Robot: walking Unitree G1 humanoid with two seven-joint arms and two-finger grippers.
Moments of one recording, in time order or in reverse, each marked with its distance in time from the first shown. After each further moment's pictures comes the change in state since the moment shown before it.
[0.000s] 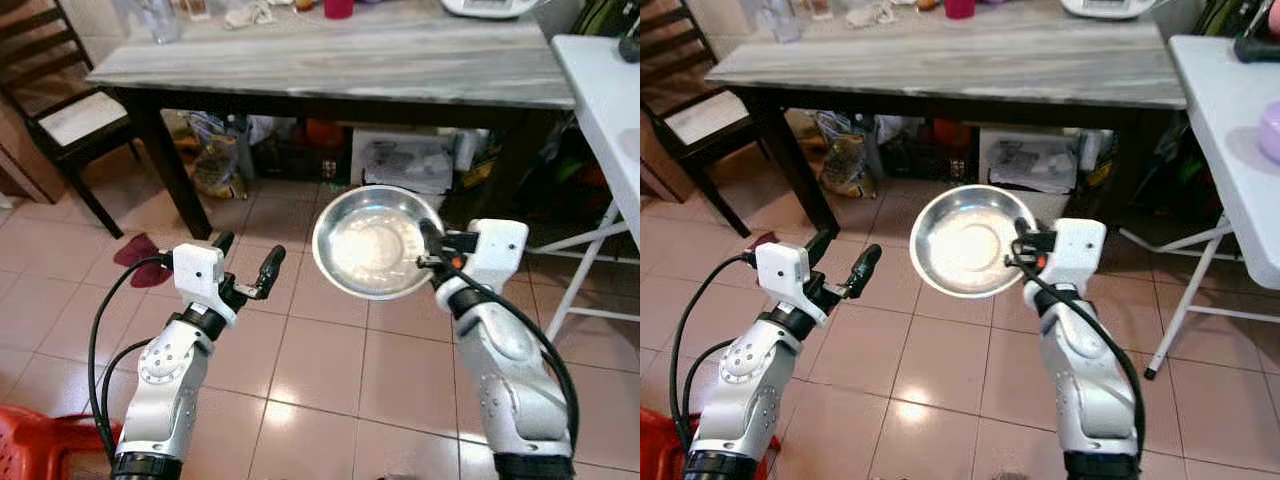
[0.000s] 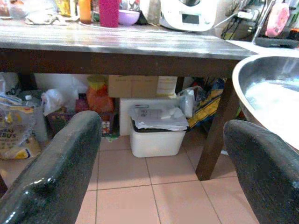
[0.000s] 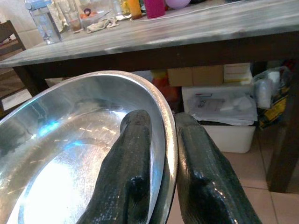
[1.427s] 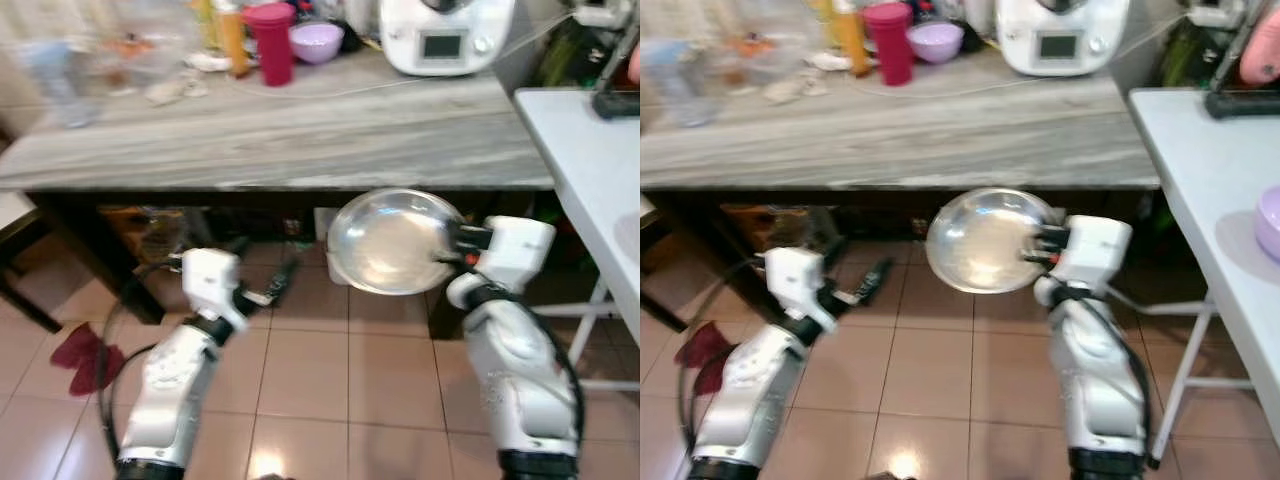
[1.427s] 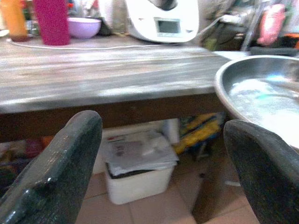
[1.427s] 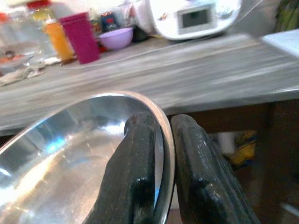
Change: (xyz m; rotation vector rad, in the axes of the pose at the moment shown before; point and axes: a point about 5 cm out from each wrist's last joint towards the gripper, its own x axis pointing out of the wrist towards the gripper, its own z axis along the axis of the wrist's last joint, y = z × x) left arm -0.002 -0.010 -0.004 -0.025 0.019 -0.054; right arm 0.000 -0.012 0.002 -0.016 -0.021 -0.084
